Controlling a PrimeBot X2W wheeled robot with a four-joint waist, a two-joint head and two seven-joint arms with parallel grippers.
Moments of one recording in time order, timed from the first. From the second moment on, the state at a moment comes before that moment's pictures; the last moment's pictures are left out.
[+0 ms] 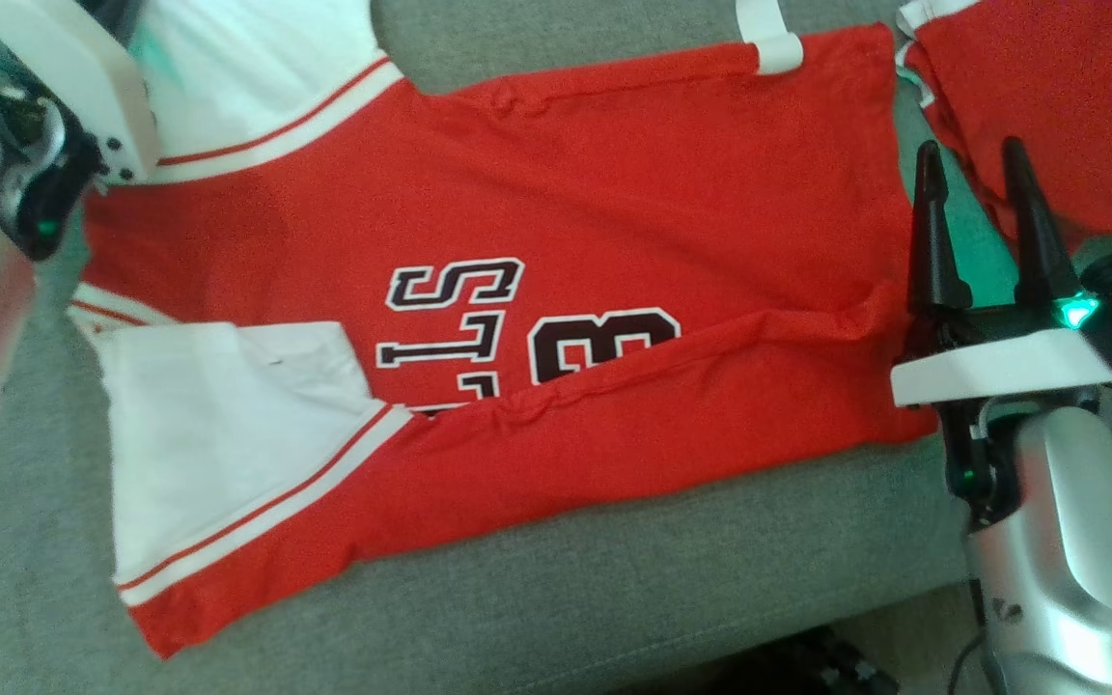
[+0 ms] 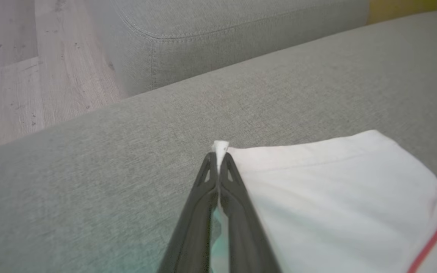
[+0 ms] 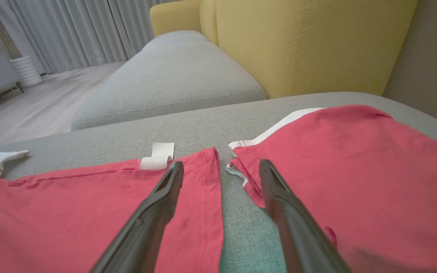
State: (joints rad) left arm -1.16 0.48 -0.78 0.82 -0.78 -0.13 0.26; right arm -0.36 -0.05 0.01 0.23 0.21 0.13 -0.21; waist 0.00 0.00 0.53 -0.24
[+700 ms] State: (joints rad) left arm -0.97 0.47 -0.87 0.55 -0.87 -0.13 -0.02; right arm -0.51 -0.23 0.04 0.31 -0.05 0.13 0.28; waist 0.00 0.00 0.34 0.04
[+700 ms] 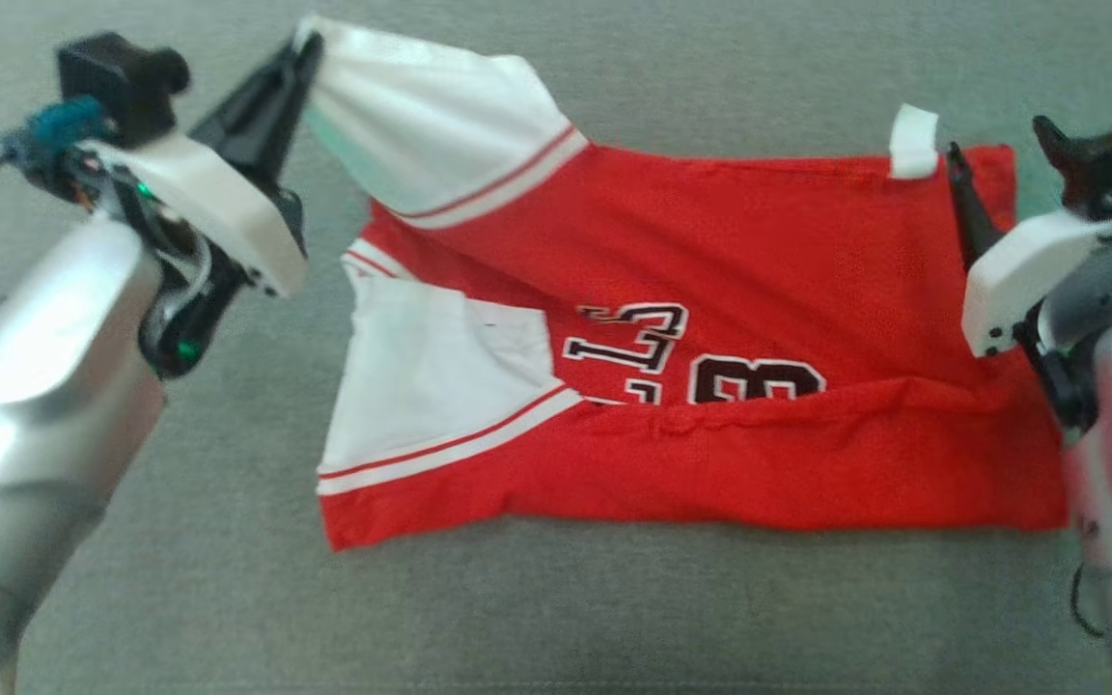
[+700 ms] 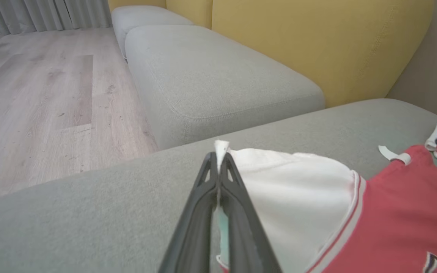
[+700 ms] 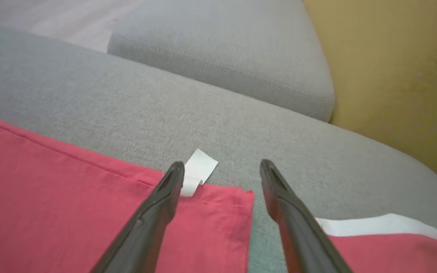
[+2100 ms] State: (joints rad) left arm -1.18 0.52 -0.92 0.60 -0.70 -0.09 -0.02; right arm -0.99 -0.46 0.44 0.67 0.35 0.13 0.22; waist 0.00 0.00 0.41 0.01
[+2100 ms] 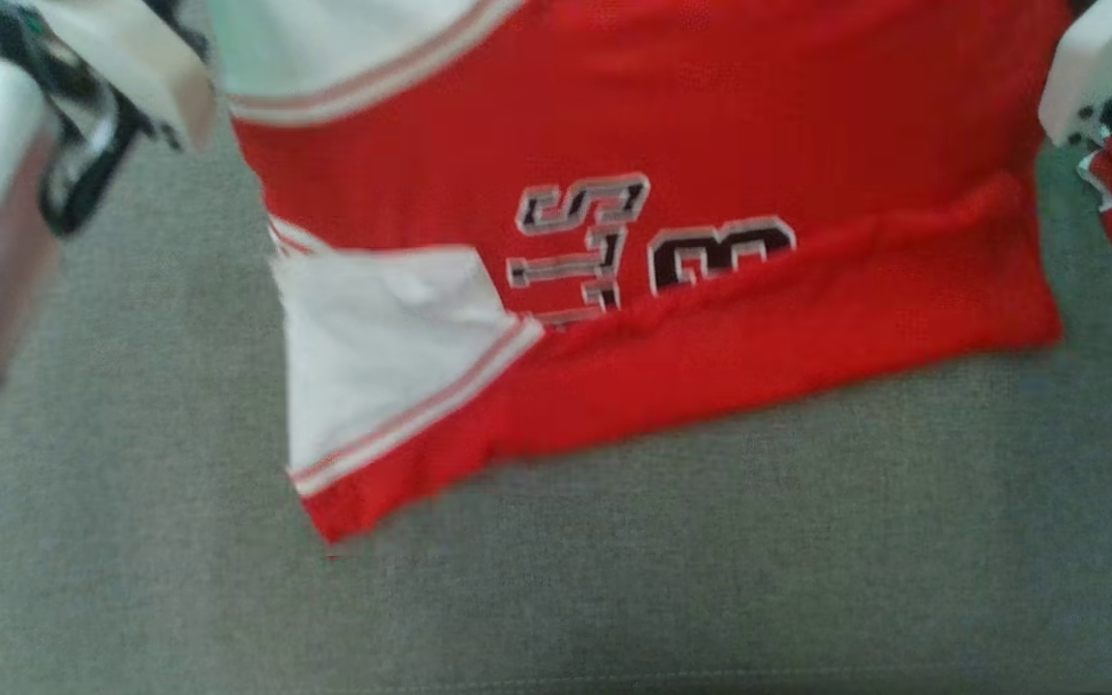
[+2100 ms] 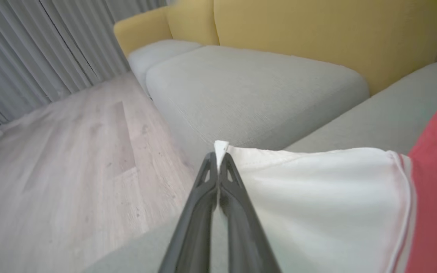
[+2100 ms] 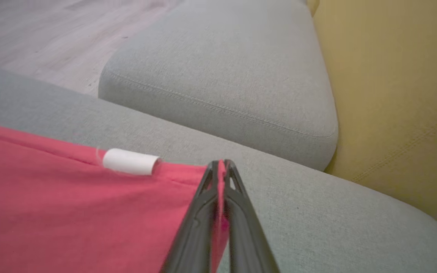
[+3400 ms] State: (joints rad) left arm -0.84 0.58 -1.18 0.56 -0.83 -0.13 0.02; right arm -0.73 -0.60 0.72 0.66 0.70 0.13 0.22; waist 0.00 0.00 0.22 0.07
